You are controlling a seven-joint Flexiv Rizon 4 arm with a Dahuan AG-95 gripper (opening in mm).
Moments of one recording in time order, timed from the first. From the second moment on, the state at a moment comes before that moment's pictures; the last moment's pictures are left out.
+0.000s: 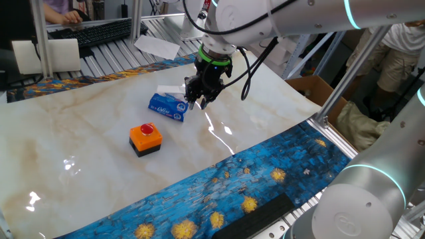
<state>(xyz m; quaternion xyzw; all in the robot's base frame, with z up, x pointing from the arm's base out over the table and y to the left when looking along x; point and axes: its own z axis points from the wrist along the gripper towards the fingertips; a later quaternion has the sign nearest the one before) 0.495 0.001 0.166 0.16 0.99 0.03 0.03</state>
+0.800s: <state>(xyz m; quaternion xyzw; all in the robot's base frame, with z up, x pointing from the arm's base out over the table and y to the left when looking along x) 0.494 0.004 0.157 0.19 0.98 0.04 0.03</state>
